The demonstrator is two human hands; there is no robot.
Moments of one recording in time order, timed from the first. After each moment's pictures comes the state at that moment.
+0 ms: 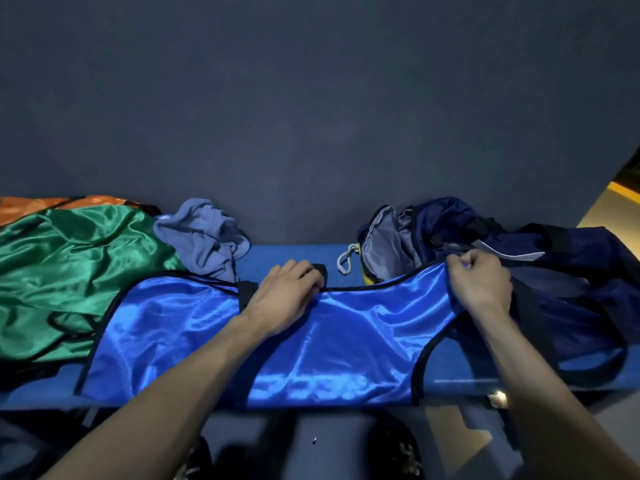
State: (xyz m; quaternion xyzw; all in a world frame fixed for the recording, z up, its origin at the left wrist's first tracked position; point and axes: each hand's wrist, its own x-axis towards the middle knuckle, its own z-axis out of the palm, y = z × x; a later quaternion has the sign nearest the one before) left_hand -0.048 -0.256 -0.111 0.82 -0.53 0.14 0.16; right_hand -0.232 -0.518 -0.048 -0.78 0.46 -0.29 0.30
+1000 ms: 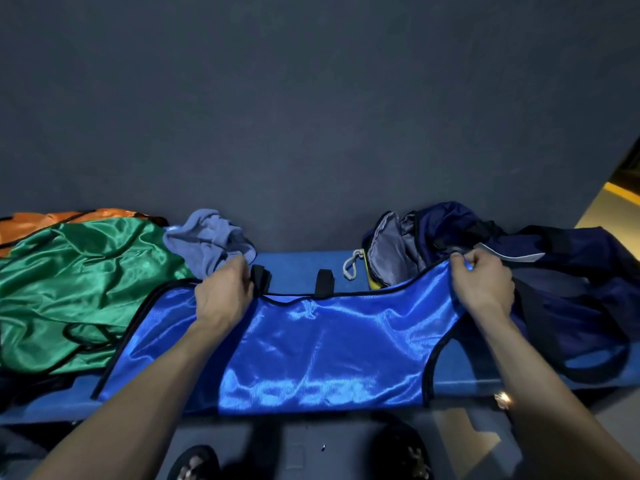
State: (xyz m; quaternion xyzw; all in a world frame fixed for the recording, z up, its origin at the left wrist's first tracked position) left_hand -0.003 -0.184 -0.101 0.95 -0.21 0.15 0.18; right_hand -0.227 -0.511 -0.045 -0.78 0.47 -0.31 0.27
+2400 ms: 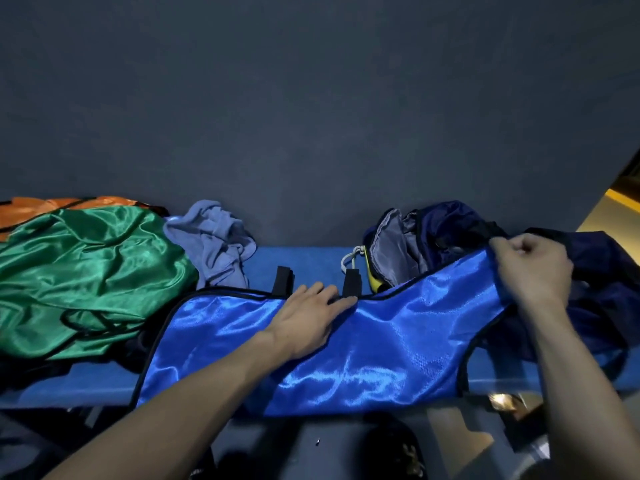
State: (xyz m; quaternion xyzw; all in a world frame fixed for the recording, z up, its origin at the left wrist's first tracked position) left_hand -0.087 -0.259 -0.113 0.81 -0.57 0.11 0.02; right_hand -0.266 -0.509 0.009 -0.74 0.46 -0.39 0.31
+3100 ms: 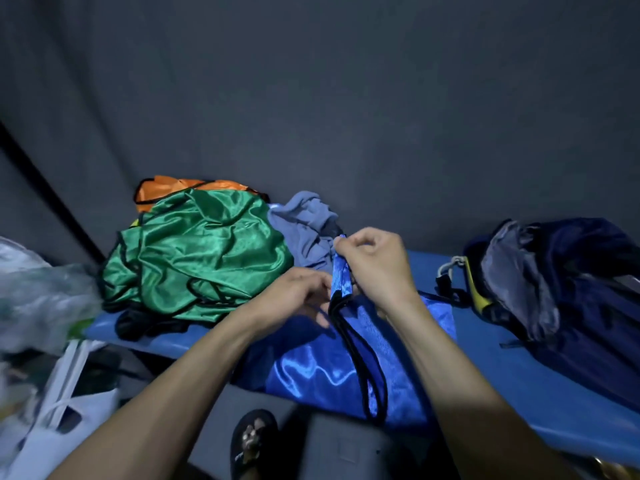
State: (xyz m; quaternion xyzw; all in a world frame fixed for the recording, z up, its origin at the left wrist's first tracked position) left_hand -0.050 -0.114 -0.052 0.72 -0.23 -0.28 0.60; right_hand -0.099 -0.258 -0.012 -0.75 0.15 -0.18 0.62
